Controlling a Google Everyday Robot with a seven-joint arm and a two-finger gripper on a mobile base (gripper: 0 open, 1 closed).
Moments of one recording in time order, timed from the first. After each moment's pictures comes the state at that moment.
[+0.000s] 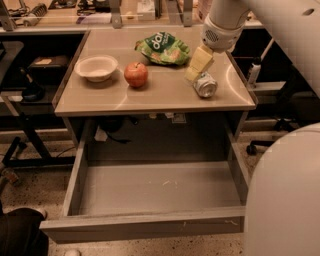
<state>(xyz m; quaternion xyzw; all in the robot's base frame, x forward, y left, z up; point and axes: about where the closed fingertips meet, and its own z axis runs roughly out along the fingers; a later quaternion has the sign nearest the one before) 0.679 -0.153 0.905 -0.38 0.91 -0.02 0.14</state>
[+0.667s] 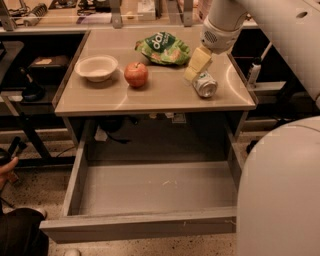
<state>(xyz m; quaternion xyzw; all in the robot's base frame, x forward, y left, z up) 0.688 -0.152 0.896 -0.38 0.92 -0.01 0.14</state>
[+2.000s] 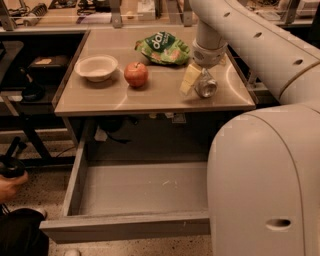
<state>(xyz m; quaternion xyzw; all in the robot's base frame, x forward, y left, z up) 0.726 -0.155 0.830 -0.35 0.93 -0.05 0.10</state>
